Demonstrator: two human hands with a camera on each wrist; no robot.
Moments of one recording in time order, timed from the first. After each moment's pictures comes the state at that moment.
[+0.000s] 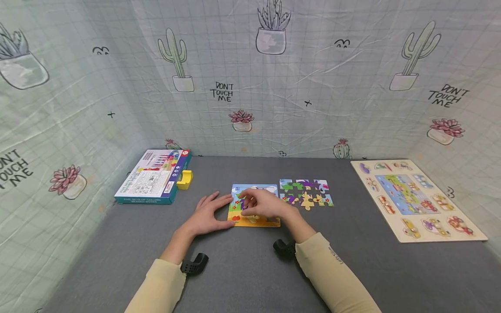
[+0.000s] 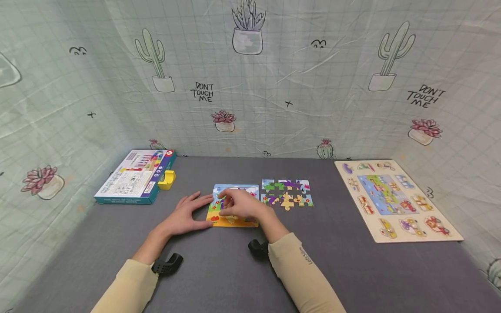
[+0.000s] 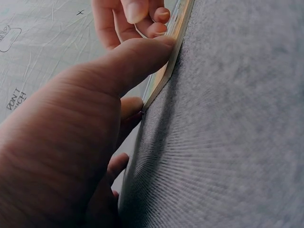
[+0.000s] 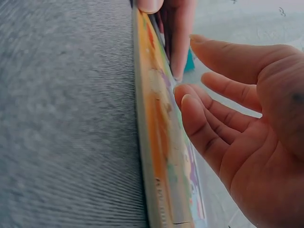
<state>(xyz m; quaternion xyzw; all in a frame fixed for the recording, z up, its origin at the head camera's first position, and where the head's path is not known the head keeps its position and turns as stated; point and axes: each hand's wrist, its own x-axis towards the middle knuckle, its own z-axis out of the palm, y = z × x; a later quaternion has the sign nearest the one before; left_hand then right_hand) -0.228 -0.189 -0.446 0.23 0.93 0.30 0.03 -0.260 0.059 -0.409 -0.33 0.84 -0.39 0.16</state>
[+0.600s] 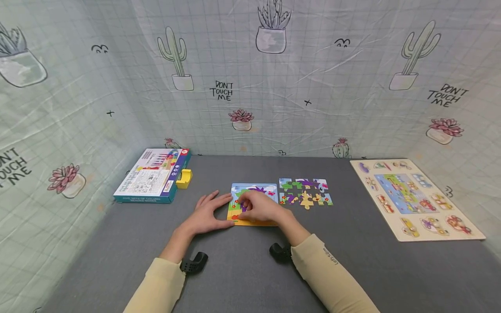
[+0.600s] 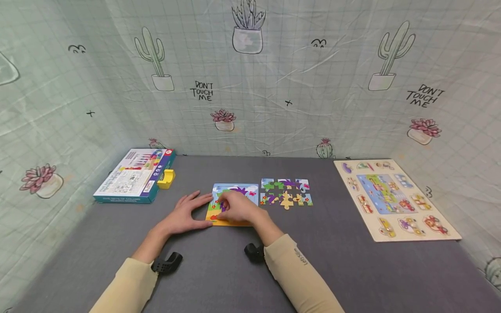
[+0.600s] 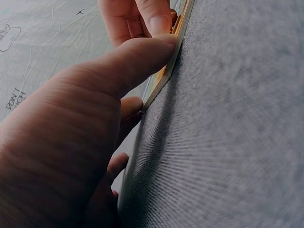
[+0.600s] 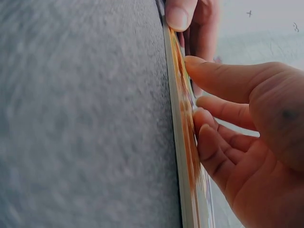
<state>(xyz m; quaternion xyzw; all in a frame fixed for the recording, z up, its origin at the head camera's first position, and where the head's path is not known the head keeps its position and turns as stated) -0.229 -0.191 -0.447 0.24 0.92 0.30 0.03 -0.252 0.045 -0.416 -0.32 0.88 -0.34 0.12</state>
